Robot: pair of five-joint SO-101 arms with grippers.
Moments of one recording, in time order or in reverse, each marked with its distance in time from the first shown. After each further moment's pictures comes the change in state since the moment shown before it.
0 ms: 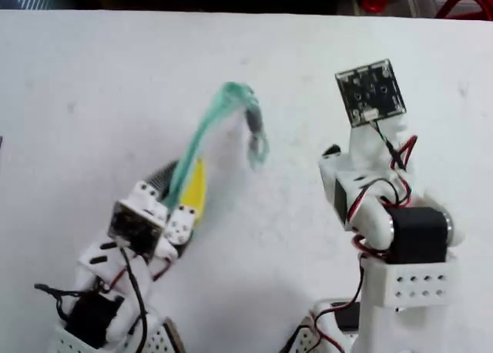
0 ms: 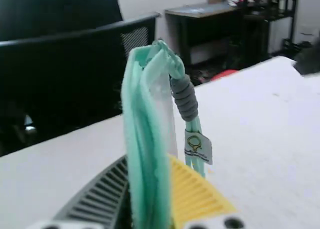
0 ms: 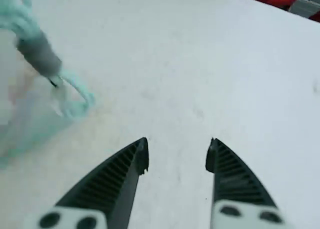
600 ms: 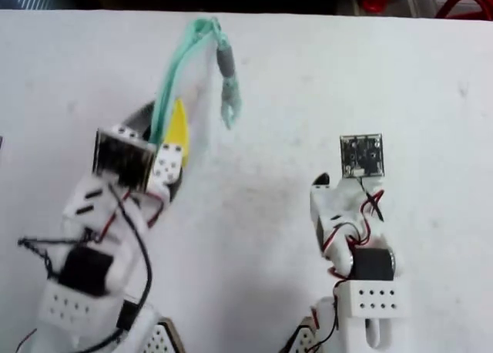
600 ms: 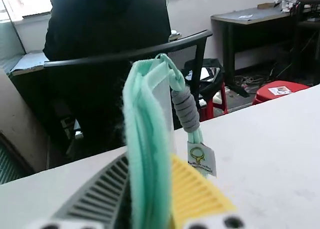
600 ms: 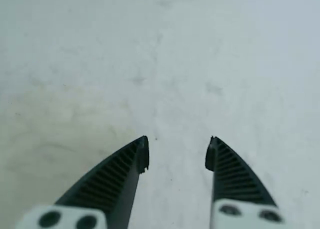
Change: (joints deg) left arm -9.1 32.6 -22.9 -11.3 -1.8; right arm 2.8 -24.1 59.6 -41.2 -9.8
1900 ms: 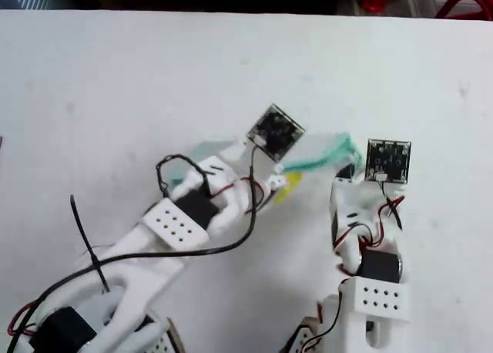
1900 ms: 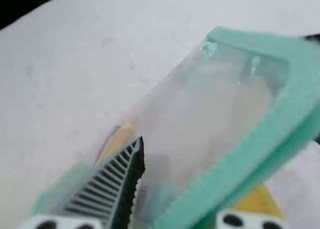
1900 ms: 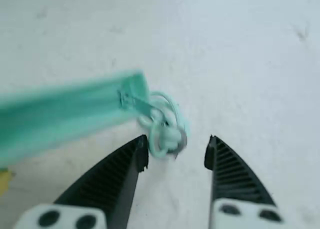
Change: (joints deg) left arm 20.1 46.4 -6.5 -6.2 2.3; right arm 8.9 -0.1 5.8 -12.4 -0.3
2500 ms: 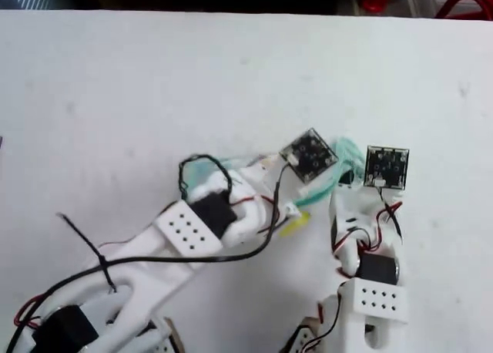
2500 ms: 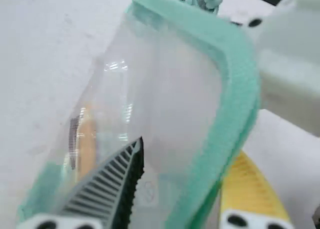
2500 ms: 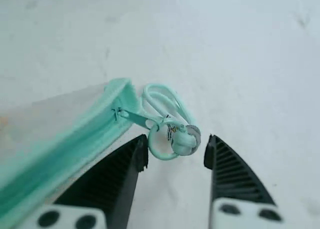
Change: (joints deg) left arm 8.7 0.7 -9.0 21.5 -1.6; right arm -1.8 0.0 4.9 -4.2 -0.1
